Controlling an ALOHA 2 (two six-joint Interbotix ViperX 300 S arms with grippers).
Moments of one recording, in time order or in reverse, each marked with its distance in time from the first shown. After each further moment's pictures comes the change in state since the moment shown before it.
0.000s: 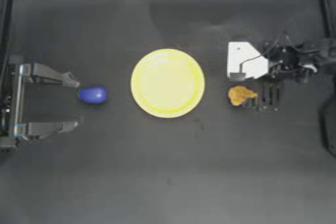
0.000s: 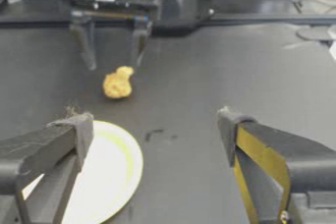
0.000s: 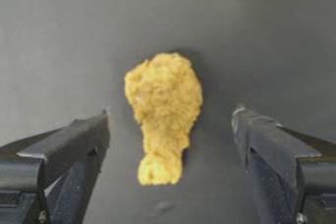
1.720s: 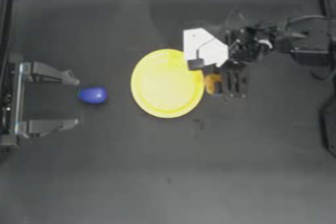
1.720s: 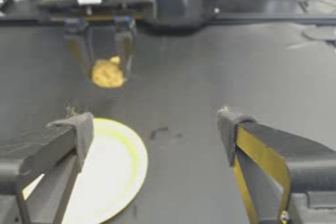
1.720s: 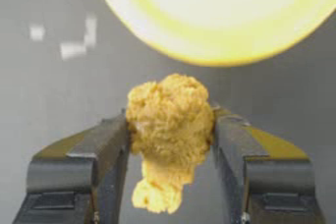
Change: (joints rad) left arm 0.018 0.000 0.005 0.000 0.000 -0.005; right arm 0.018 0.187 -0.388 0.107 0.247 -0.144
